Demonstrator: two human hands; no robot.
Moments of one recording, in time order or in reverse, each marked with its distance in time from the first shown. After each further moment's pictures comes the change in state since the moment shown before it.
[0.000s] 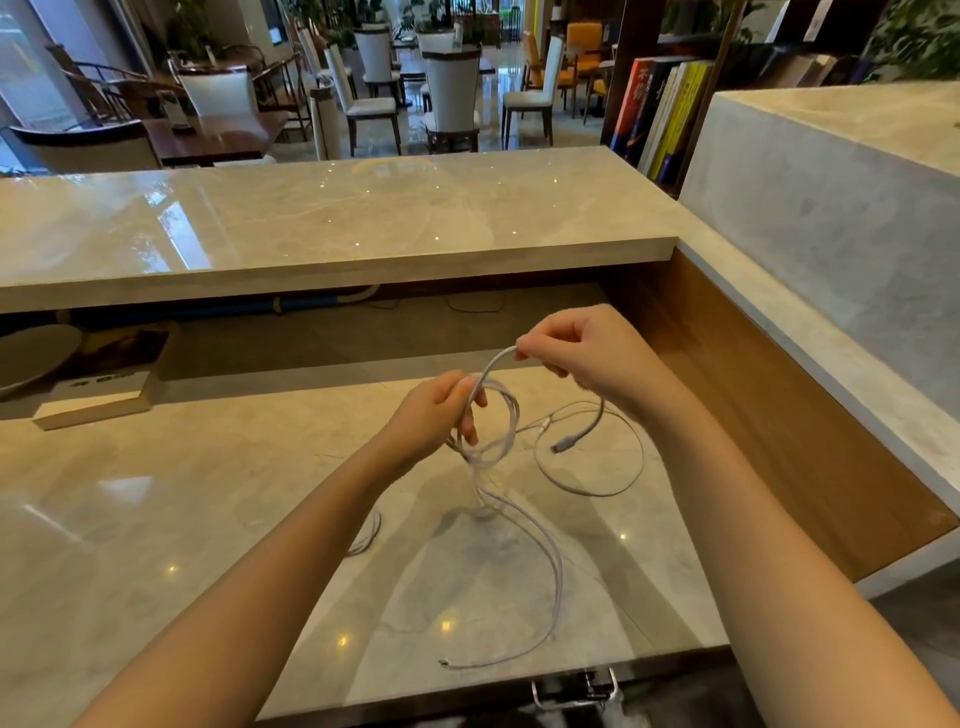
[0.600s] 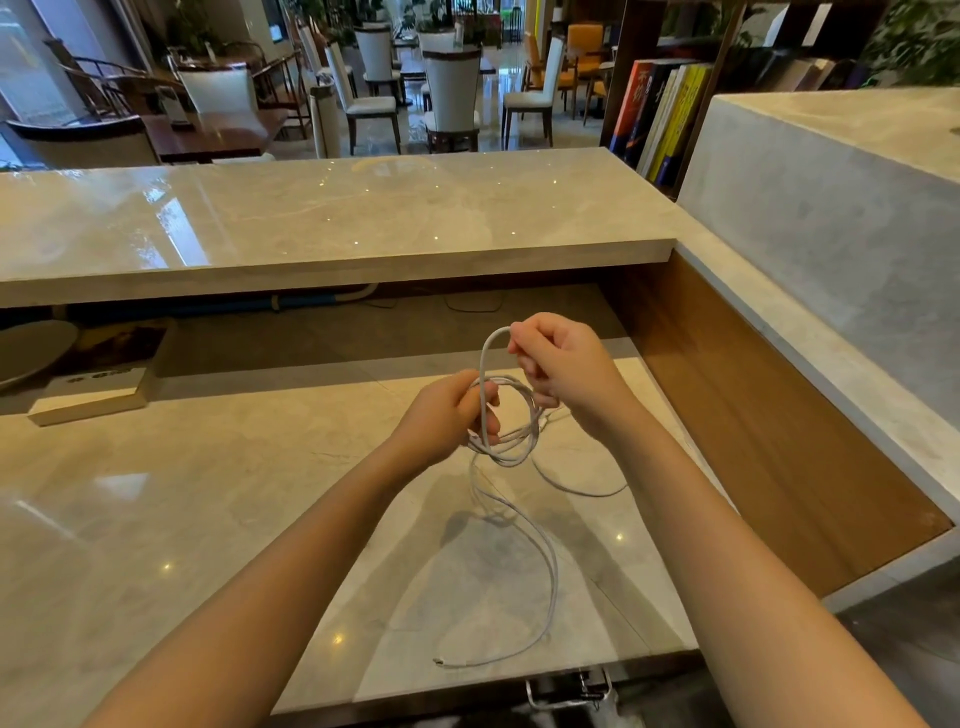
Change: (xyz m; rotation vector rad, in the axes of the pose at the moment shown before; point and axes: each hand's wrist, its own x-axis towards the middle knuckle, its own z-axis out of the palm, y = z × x) left_hand -0.003 0.011 0.013 0.030 0.018 0.024; right_hand 0.003 0.007 0.026 0.331 0.045 0.058
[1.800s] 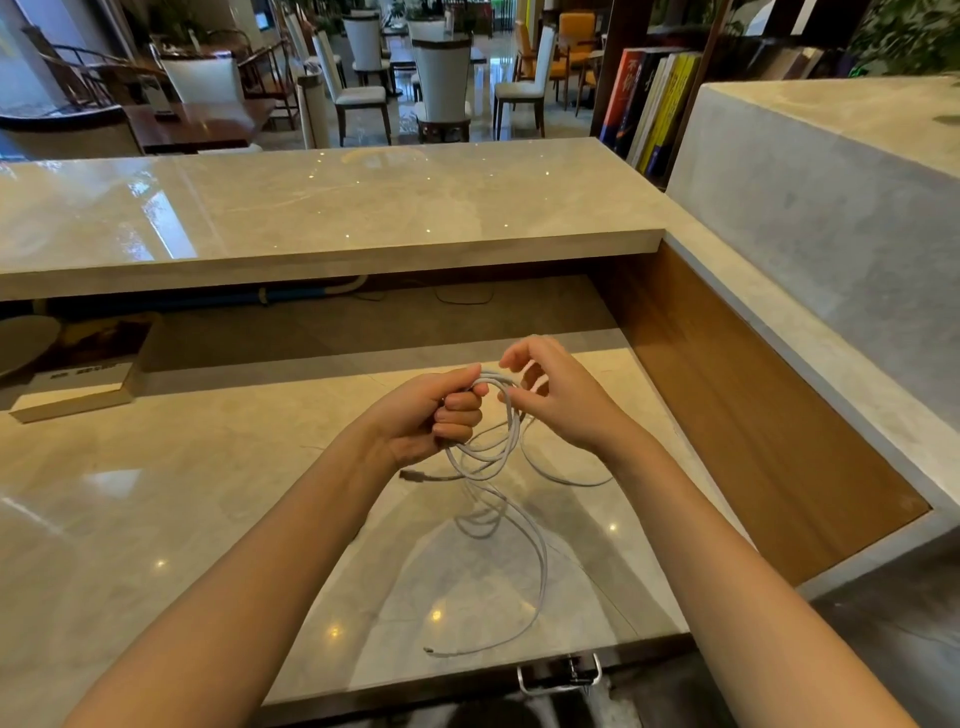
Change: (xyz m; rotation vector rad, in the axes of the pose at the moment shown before) left_hand 0.007 -0.004 -0.011 -1.012 -0.425 -0.354; right_hand -0.008 0.040 -0.008 -0.467 -0.063 -0.123
